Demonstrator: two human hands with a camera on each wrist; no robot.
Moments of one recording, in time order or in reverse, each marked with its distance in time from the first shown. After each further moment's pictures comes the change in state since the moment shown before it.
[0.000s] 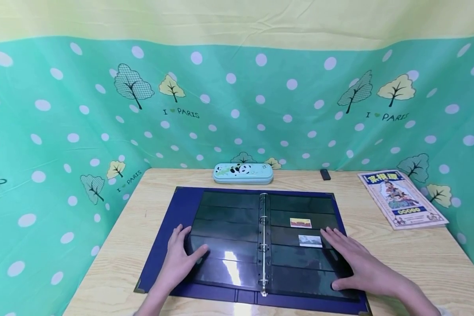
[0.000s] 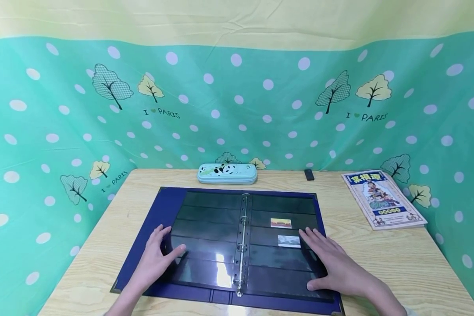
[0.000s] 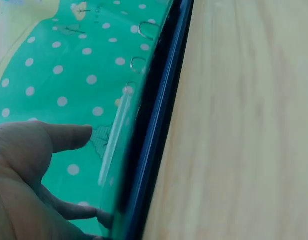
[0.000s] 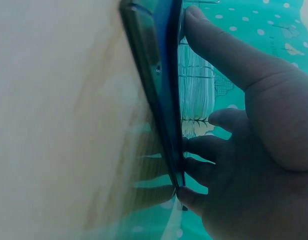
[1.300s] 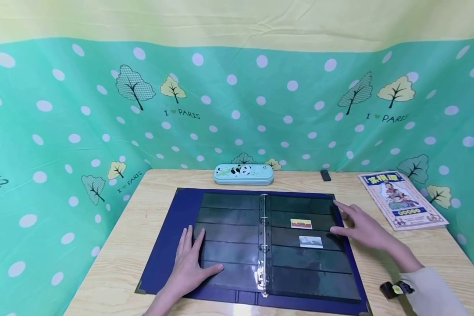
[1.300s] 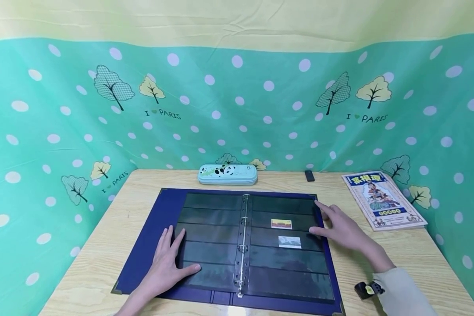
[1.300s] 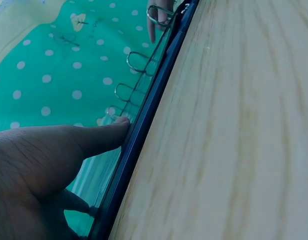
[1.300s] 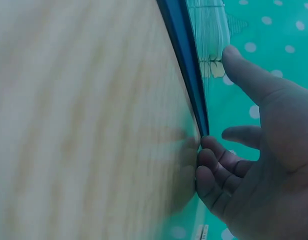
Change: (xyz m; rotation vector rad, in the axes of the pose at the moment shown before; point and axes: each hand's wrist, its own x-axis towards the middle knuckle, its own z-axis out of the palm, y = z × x) left_hand -0.008 -0.020 0.029 0.139 -0.059 0.192; right_hand 0.056 0.046 -0.044 -0.113 0.239 0.054
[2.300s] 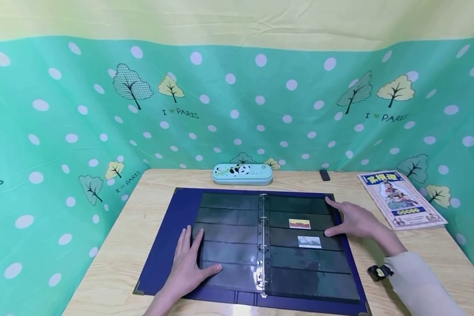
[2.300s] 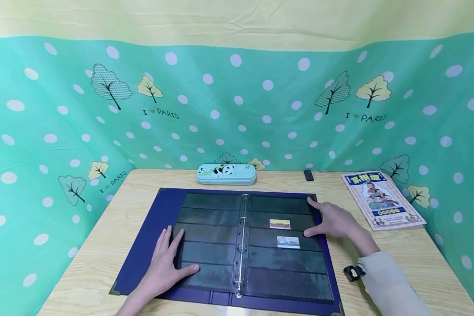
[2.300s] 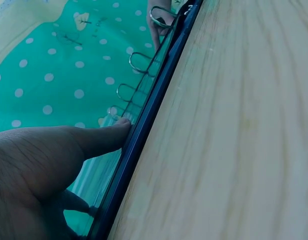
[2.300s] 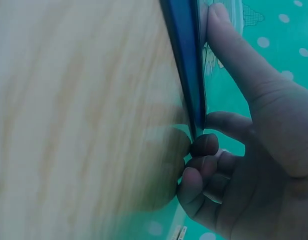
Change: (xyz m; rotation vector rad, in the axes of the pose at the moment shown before) left_hand 0.005 -0.002 0.002 0.017 -0.027 -0.042; right_hand 0.029 -0.007 -0.009 -0.112 -0.147 0.054
